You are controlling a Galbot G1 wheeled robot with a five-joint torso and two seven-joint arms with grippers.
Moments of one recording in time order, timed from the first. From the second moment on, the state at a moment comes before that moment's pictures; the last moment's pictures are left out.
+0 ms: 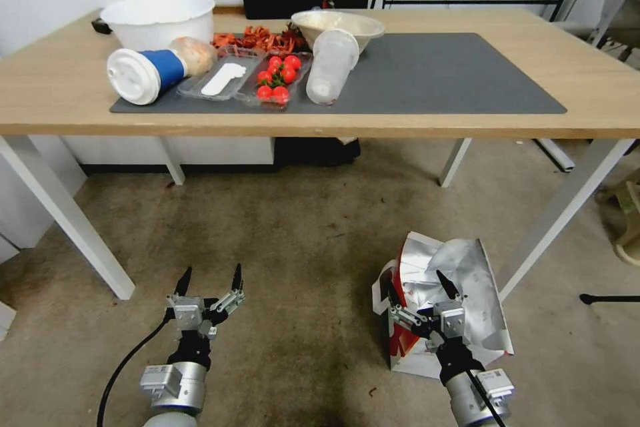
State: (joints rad) left arm 1.76 -1.42 -0.51 -2.03 -0.22 -0.23 -0.06; right arm -1.81 1.58 0.57 2.12 -0.03 0.11 -0.22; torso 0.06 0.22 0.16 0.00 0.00
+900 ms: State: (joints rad) left arm 1.76 -1.42 -0.51 -2.03 -0.21 -0.24 -0.06; right arm -1.82 1.58 0.58 2.13 -0.02 0.12 -0.22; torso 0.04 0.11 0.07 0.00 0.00
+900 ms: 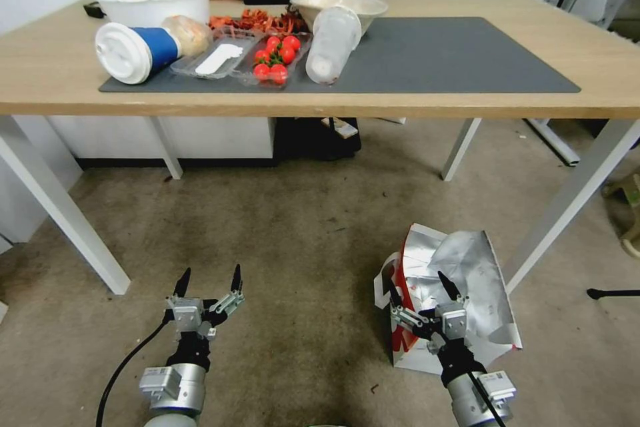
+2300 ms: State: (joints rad) left arm 1.76 -1.42 -0.52 -2.00 -0.21 -0.25 -0.05; right arm -1.83 1.58 0.58 2.15 -0.03 0.12 -0.22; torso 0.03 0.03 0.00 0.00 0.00
